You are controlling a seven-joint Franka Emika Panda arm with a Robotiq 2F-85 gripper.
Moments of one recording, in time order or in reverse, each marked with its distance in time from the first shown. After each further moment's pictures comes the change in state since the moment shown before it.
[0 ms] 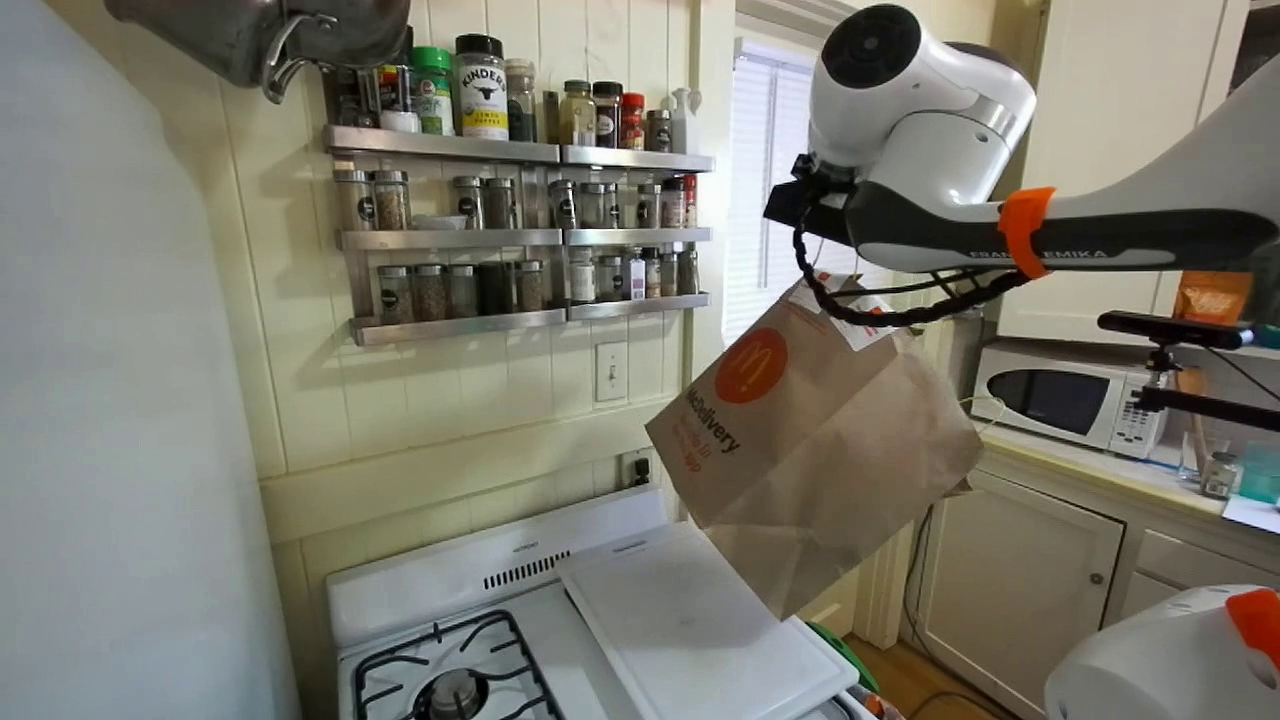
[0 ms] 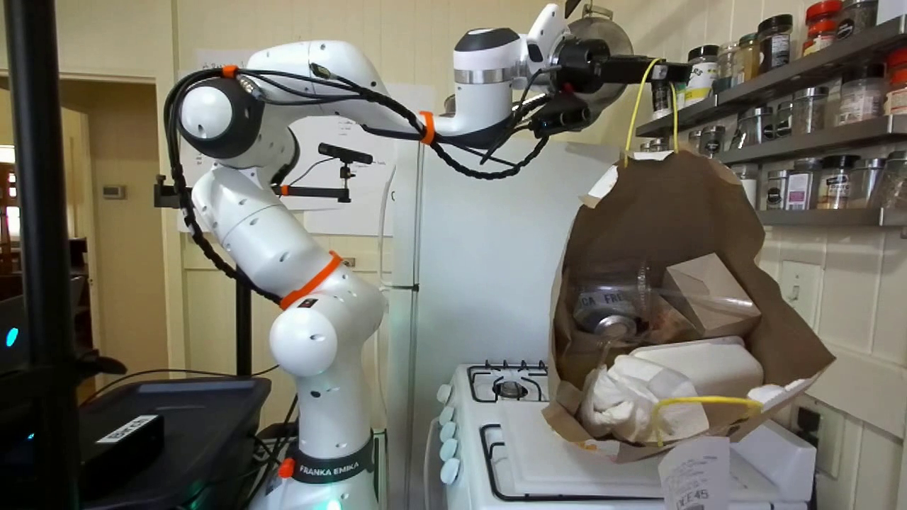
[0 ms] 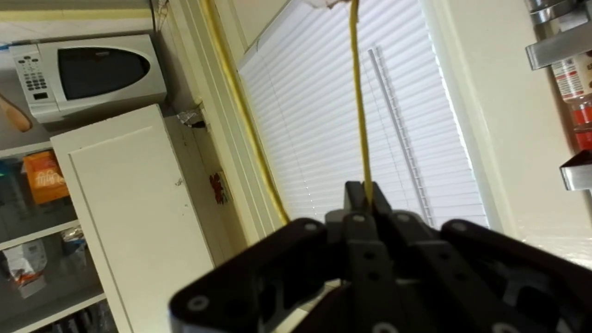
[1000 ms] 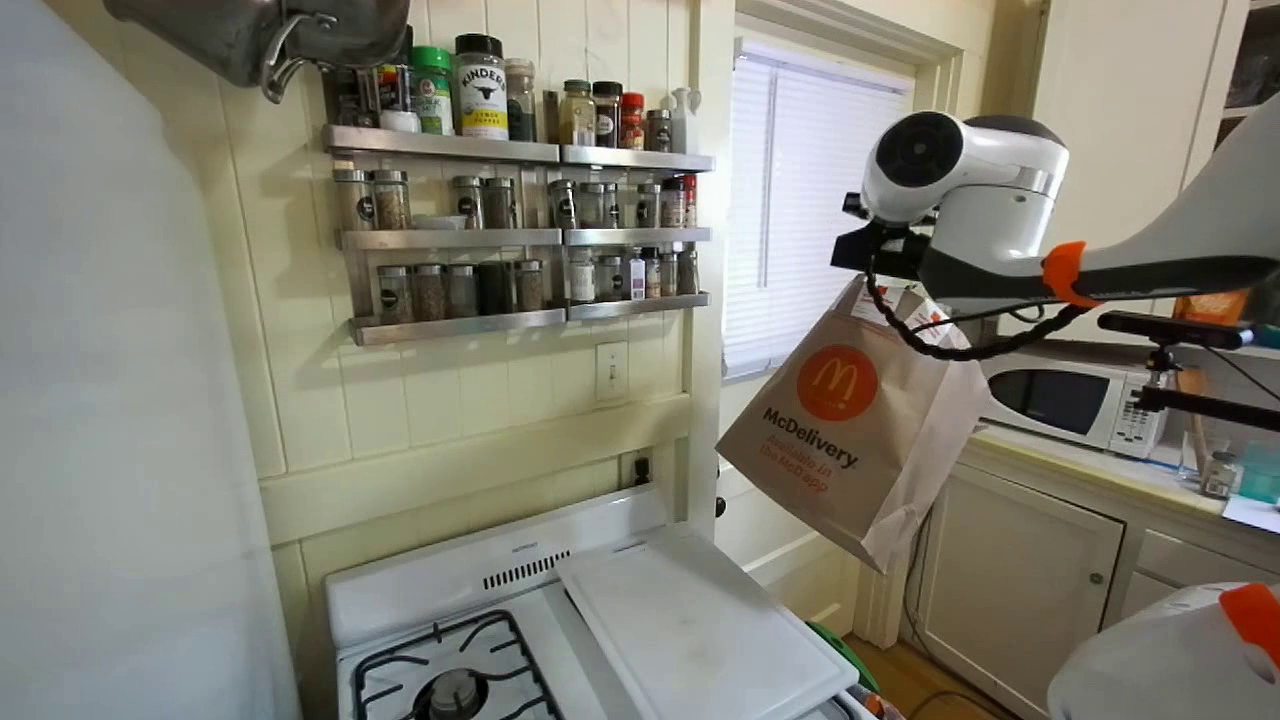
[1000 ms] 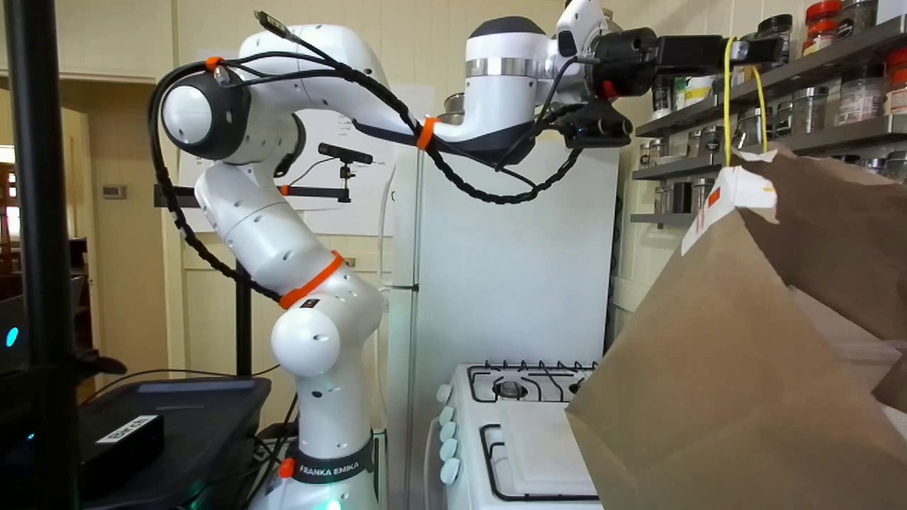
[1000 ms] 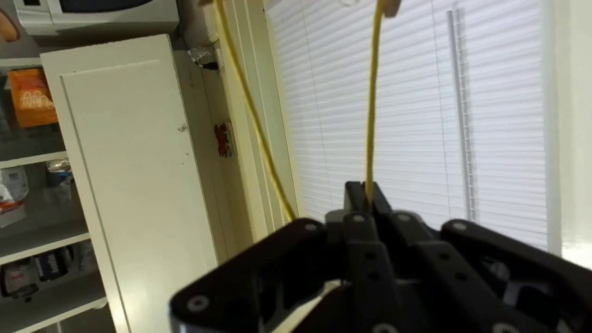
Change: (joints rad) arm 0.031 0.044 -0.268 -0.082 -0.413 0.196 0.047
